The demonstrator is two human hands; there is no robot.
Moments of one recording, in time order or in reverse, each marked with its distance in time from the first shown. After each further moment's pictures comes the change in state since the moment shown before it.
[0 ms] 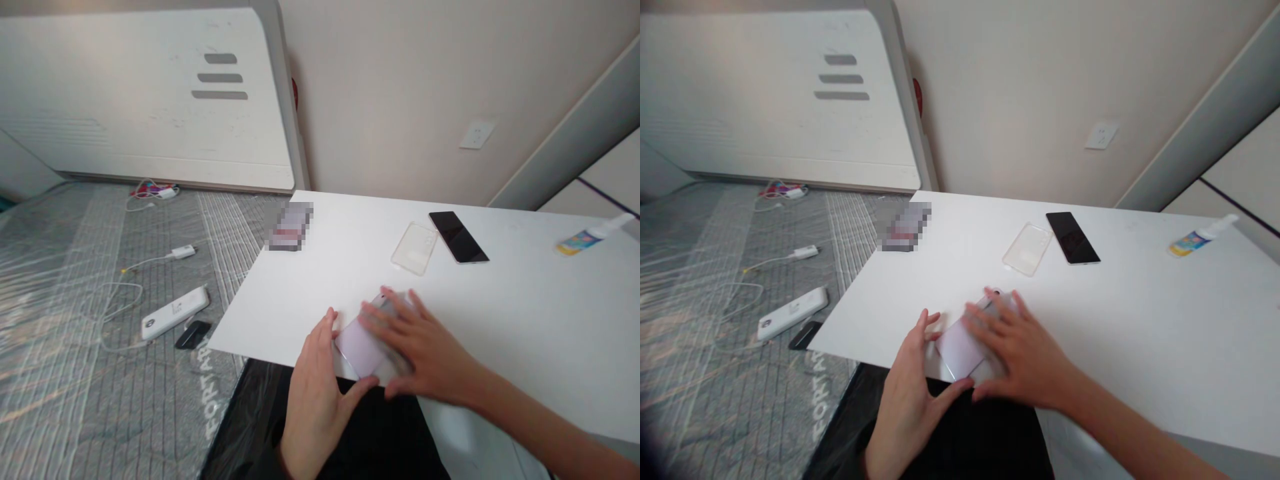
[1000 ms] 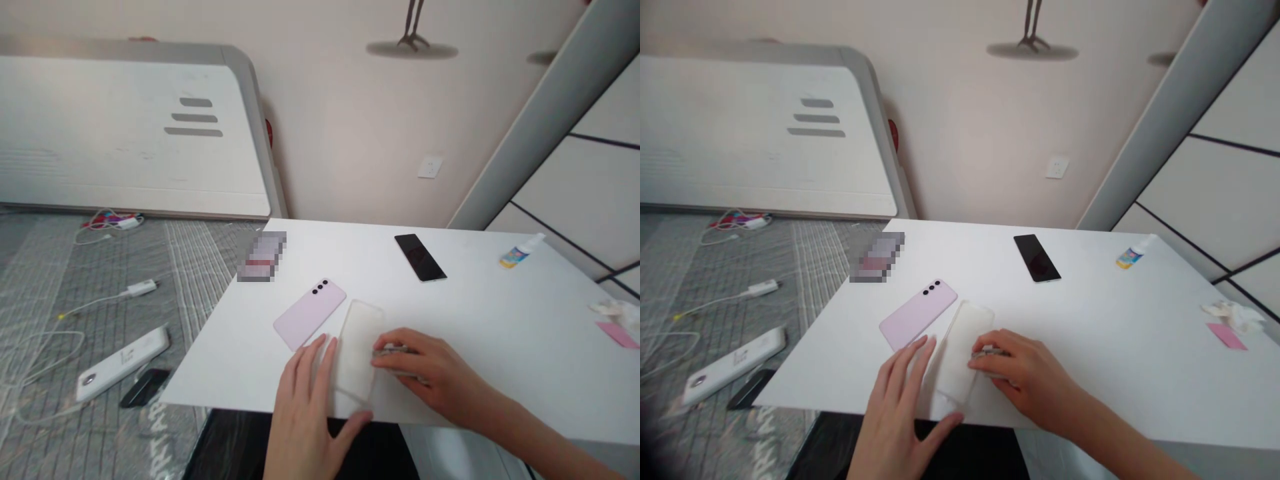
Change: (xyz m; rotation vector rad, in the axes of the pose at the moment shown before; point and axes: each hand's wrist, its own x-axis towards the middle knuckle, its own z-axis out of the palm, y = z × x) left_hand 0.018 0.016 0.001 0.194 -0.032 0.220; right_hand -0.034 0.020 -0.039 0.265 0.161 0.138
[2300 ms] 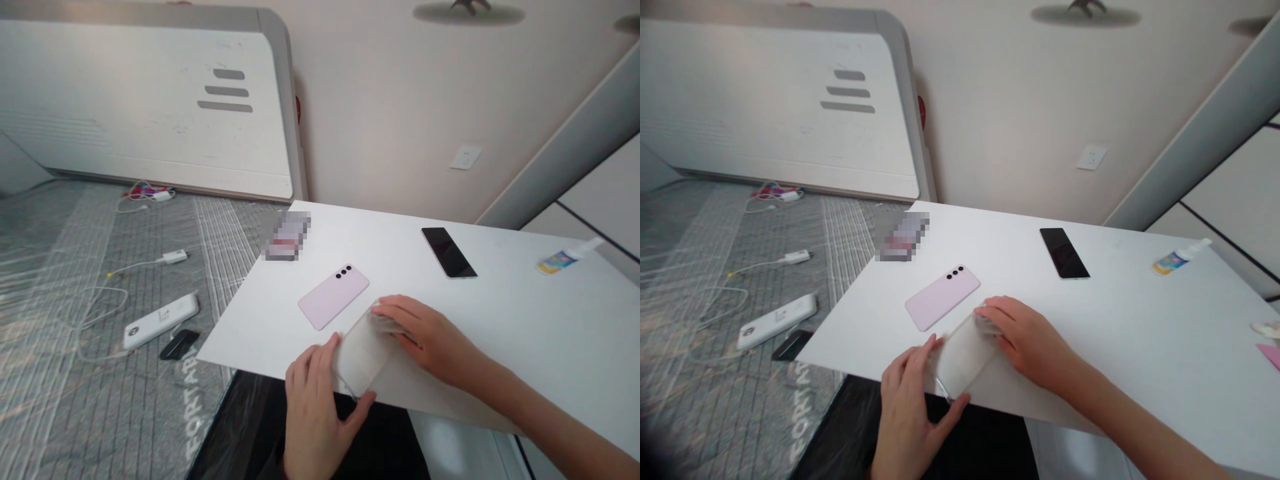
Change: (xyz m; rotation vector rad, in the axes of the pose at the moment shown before) left_hand -0.028 0.000 0.011 -0.011 0.111 -0.162; right_hand 0.047 0.006 0.009 -0.033 0.006 0.060
